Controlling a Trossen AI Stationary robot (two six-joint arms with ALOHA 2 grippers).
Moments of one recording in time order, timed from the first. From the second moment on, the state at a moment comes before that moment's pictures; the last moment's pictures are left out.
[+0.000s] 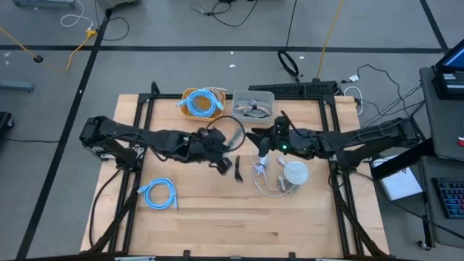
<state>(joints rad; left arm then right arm) -0.15 1.57 1.41 -0.69 -0.48 -0.66 0.13 1.24 0.96 0.08 0.55 0.85</state>
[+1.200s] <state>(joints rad) -0.09 1.52 1.40 -0.41 -0.30 -0.51 0.13 1.34 0.96 0.42 0.50 0.79</state>
